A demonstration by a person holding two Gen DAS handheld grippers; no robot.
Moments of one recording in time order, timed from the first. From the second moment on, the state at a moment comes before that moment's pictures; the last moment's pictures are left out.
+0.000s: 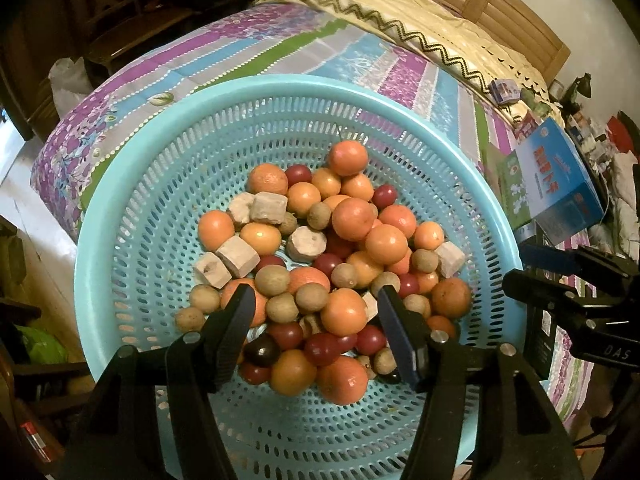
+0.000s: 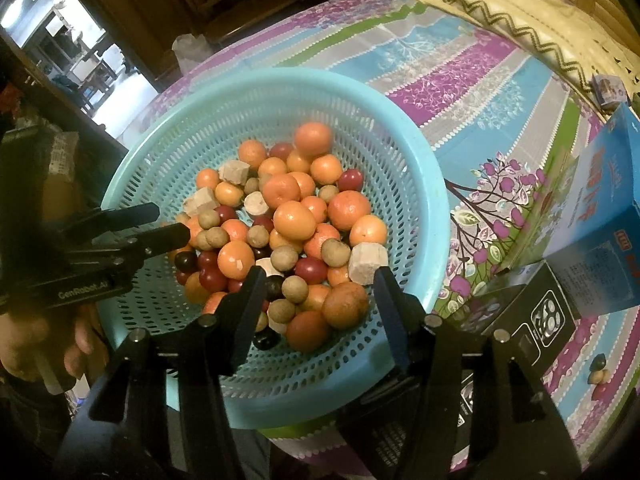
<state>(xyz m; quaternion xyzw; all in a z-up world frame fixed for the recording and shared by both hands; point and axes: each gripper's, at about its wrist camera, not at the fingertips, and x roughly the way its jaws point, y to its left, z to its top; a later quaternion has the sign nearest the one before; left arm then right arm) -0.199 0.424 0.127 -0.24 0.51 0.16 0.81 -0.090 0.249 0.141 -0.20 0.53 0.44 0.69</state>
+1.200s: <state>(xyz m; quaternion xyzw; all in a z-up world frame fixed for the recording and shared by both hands) -0.210 0.324 0.208 -0.20 0.41 0.08 0.89 -0.145 0.110 0.222 -0.11 0.37 0.42 0.82</state>
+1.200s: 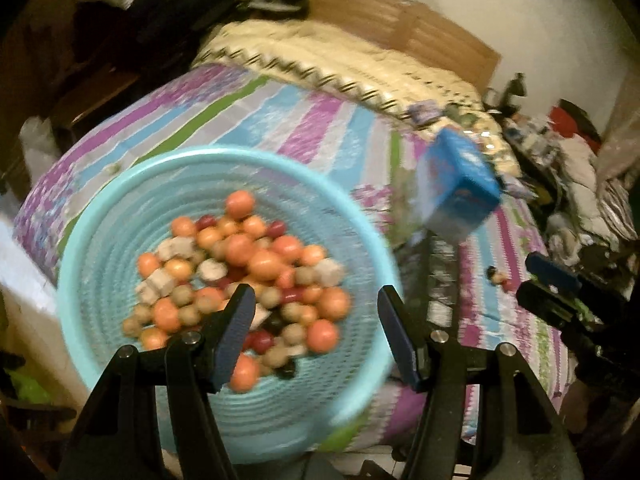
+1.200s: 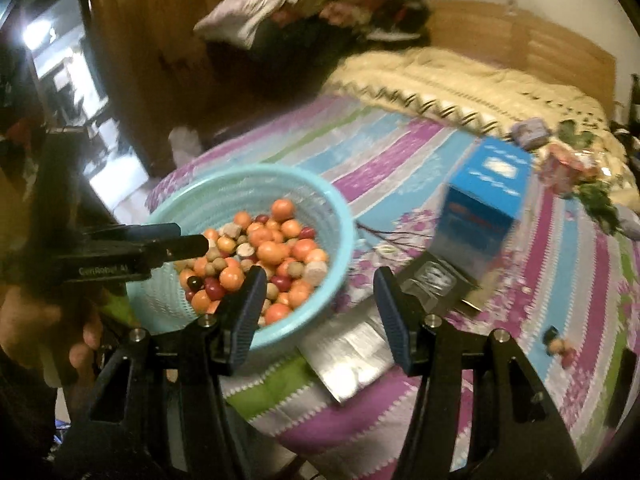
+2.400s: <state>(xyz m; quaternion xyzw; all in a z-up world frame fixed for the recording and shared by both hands) 0.020 0.014 0.033 -0.12 0.50 -0.17 0.84 0.050 -0.126 0.035 -0.05 0.45 0.19 0.87</state>
